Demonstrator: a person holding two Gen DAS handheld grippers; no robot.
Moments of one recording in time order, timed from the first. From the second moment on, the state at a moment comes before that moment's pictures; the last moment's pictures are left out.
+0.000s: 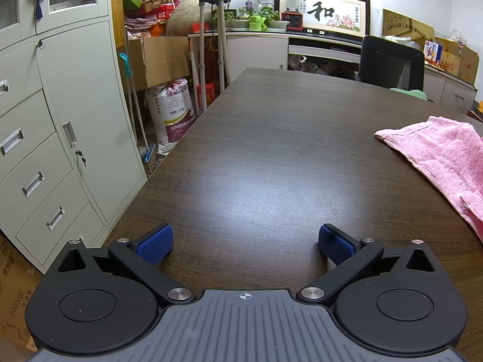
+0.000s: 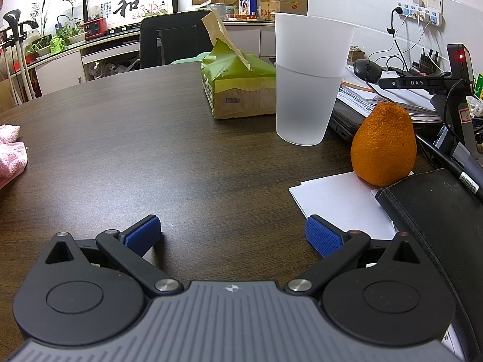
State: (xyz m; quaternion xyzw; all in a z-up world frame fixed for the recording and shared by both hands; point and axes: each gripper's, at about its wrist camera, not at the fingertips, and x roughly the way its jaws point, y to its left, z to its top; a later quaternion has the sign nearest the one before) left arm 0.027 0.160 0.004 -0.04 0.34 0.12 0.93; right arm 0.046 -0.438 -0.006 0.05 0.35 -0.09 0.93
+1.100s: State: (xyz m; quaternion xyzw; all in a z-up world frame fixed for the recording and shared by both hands) left arm 0.026 0.158 0.003 -0.04 0.34 0.13 0.93; right arm 0.040 -0.352 0.058 0.05 0.28 -0.01 0.96
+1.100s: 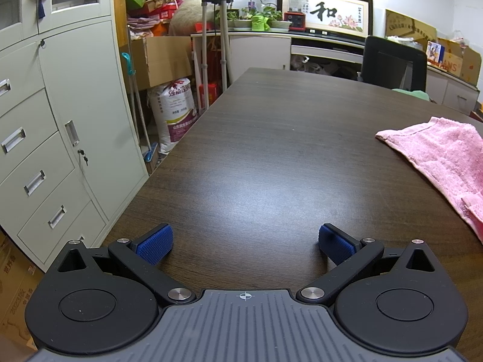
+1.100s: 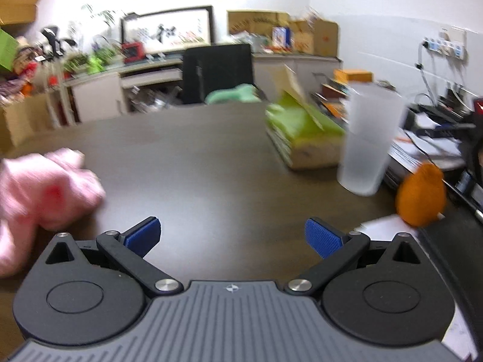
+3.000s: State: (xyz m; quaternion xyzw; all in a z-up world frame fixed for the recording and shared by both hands) left arm 0.067 0.007 0.037 -0.02 0.33 0.02 0.94; right arm 0.089 -0.293 0.037 0.07 0.26 0.04 0.96
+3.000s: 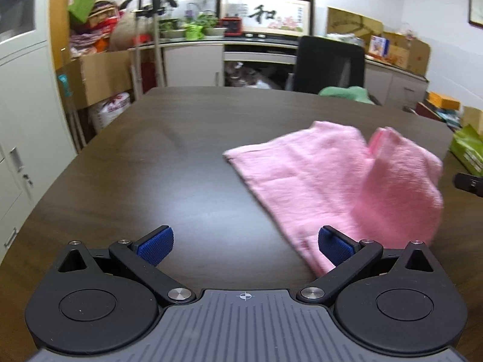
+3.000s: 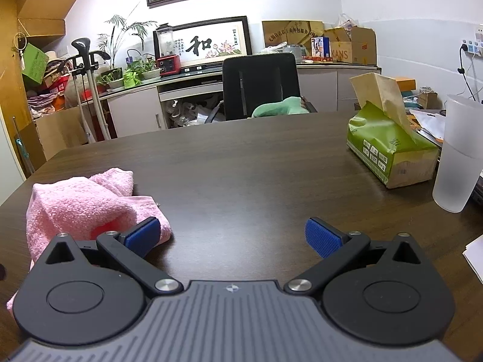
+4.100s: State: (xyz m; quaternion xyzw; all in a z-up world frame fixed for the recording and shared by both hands) left arm 0.084 -0.029 0.013 0.00 0.36 -0.03 0.93; right arm 0.091 -0.303 0.037 0.09 0.26 0.02 0.96
